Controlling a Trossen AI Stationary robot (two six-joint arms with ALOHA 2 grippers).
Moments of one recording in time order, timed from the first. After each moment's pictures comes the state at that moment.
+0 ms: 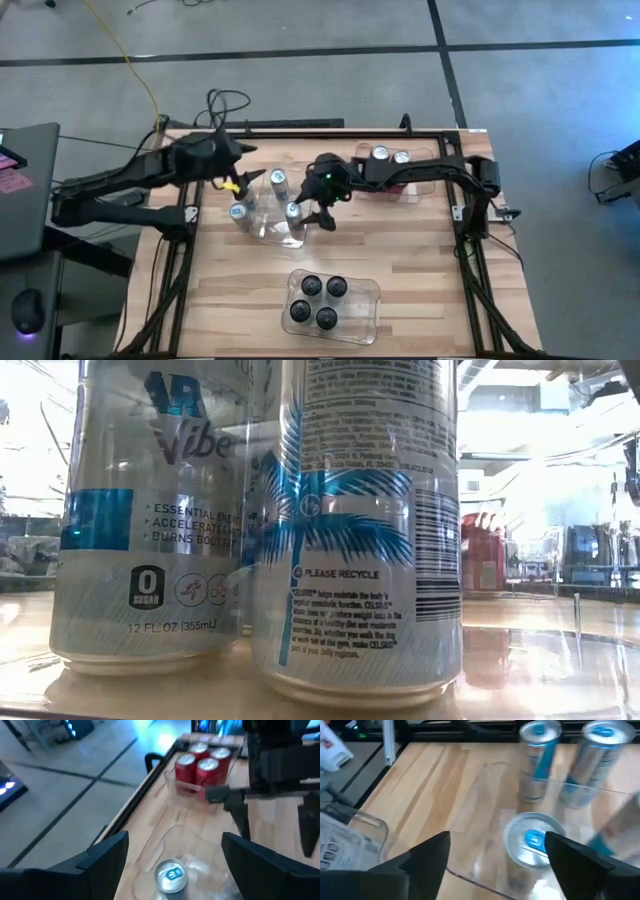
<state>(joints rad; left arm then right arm) 0.26 0.88 1.01 -0.55 -0.23 0.06 -0.15 1.85 1.42 -0.18 -0.40 -0.10</state>
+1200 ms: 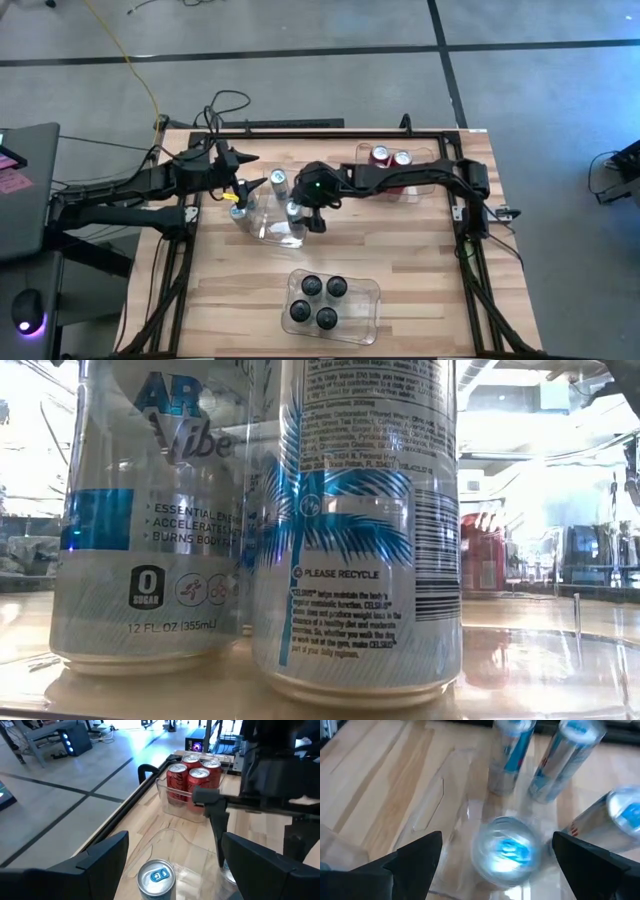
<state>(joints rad) 0.23 0.75 0.73 -0.28 -0.23 0.02 -0.10 1.95 1.54 -0.27 -0.18 -0.19</state>
